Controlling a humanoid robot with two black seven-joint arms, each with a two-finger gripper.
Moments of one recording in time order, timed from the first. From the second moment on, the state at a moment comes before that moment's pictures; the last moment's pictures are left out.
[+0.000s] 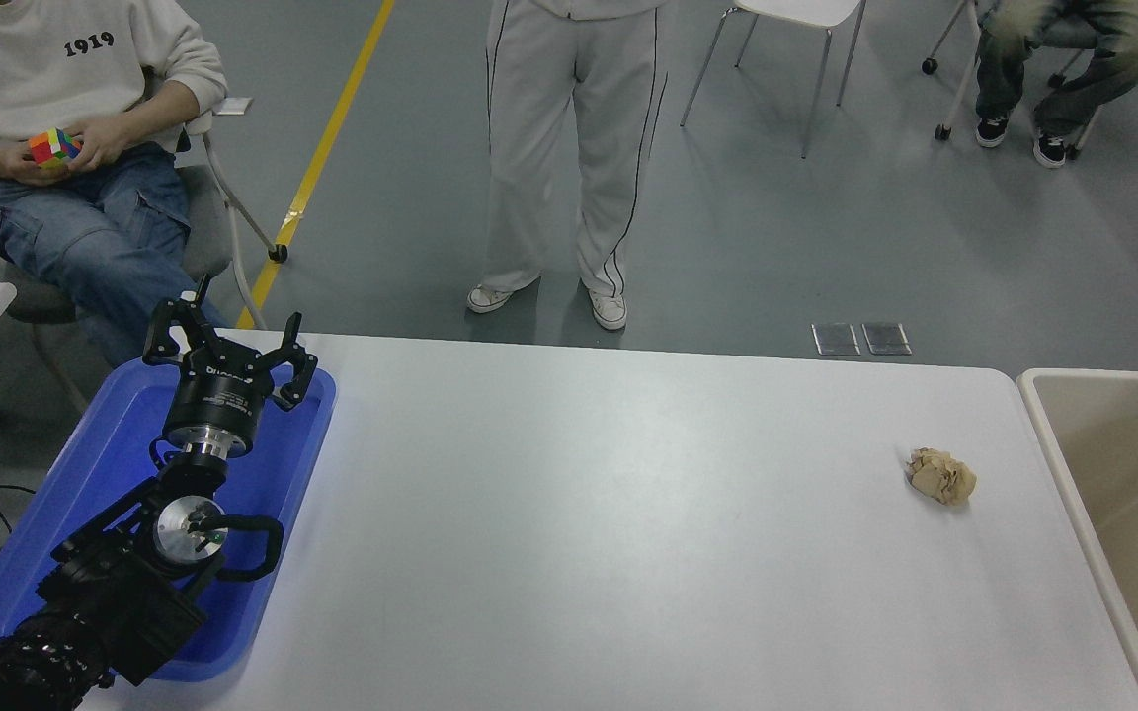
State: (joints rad) left arm -0.62 0.18 -0.87 -0.41 -0.09 -0.57 -0.51; right arm 0.63 -0.62 -0.61 0.09 -0.25 0.03 -0.02
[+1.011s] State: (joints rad) left arm -0.62 0.18 -0.87 -0.41 -0.09 -0.57 -0.51; right arm 0.63 -0.61 -0.59 0.10 -0.26 -0.20 -0.02
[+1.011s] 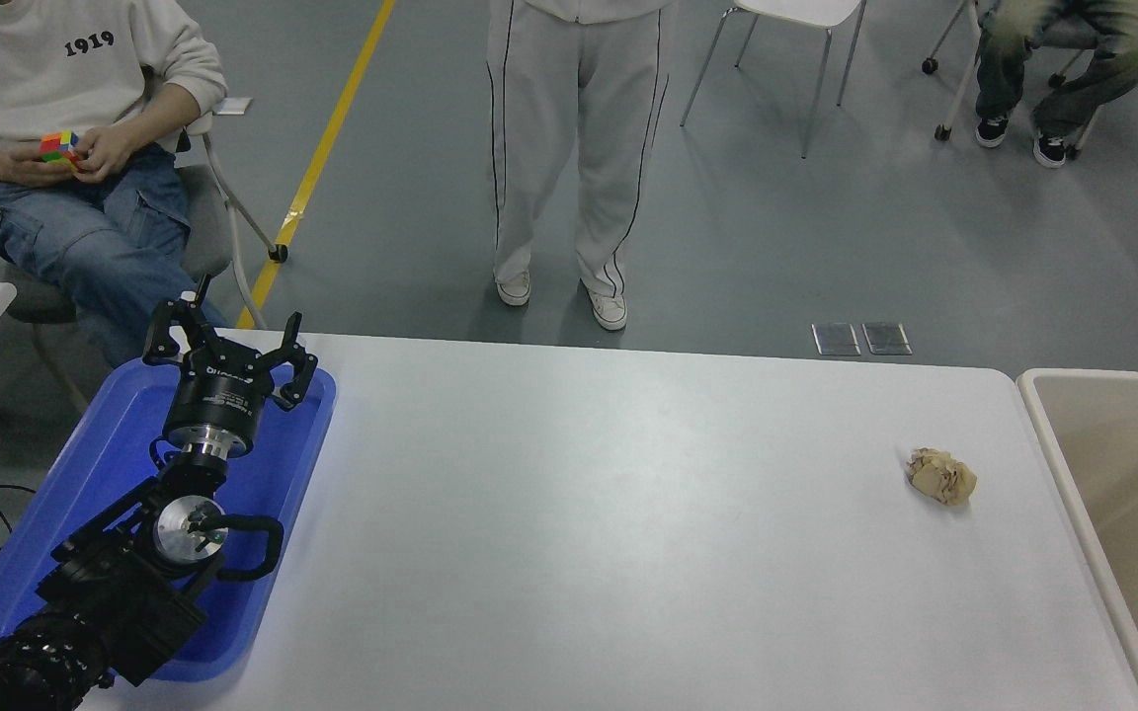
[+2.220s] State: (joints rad) left arm -0.62 0.18 -0.87 -0.41 -0.09 -0.57 -0.51; right arm 1.19 -0.96 -0.91 0.95 -0.31 -0.07 -0.01
